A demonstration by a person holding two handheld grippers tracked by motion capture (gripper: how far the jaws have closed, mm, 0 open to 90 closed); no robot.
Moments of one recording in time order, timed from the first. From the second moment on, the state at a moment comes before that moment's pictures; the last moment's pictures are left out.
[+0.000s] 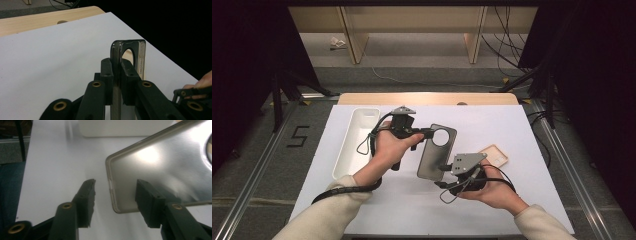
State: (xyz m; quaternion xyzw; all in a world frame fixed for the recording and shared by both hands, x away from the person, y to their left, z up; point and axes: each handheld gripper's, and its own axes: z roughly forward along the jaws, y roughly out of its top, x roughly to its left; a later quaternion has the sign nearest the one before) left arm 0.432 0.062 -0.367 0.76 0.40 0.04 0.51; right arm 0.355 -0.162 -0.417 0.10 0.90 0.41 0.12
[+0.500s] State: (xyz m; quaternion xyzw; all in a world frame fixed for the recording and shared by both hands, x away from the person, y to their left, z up) left arm 0.429 0.084 -0.366 0.76 0.37 0.07 0.53; right arm 0.360 -0.176 -0.416 0.17 0.87 0.45 0.11
